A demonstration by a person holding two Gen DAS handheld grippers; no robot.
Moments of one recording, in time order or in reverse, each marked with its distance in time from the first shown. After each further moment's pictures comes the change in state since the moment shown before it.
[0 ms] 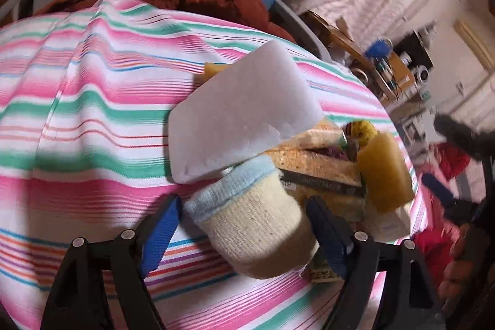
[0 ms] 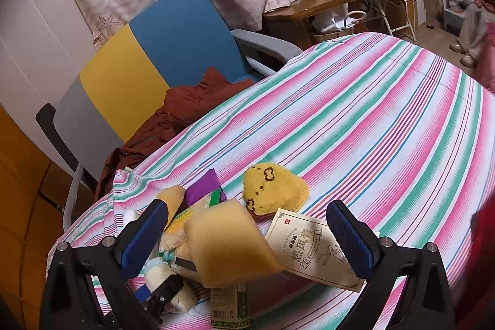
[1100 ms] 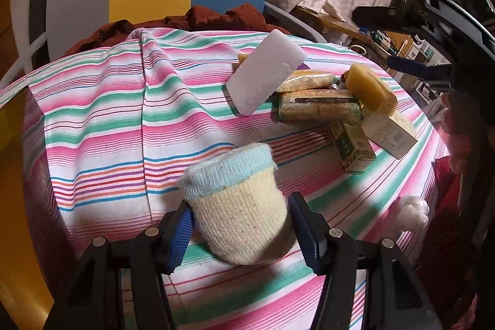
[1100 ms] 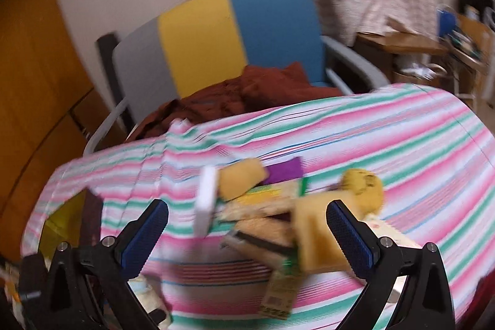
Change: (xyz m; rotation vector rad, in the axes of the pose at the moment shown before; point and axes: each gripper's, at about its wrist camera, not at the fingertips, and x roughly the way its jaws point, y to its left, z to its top) left arm -0.092 0.026 -0.073 0.198 -0.057 0.147; right arm -0.008 0.092 -0.038 -0.425 0.037 0.185
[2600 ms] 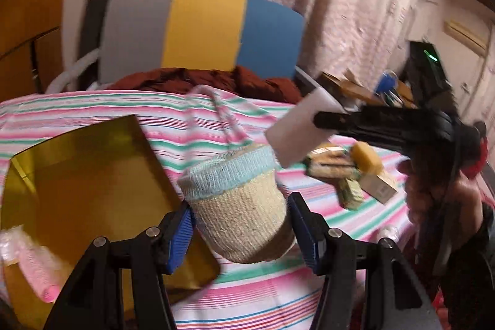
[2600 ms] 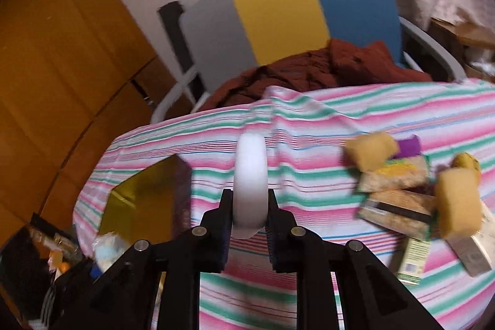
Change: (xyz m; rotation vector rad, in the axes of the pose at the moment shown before) left arm -0.141 0.076 -0.017 -0.156 -0.256 0.076; right arm -0.001 0.121 -0.012 -0.053 0.122 0.295
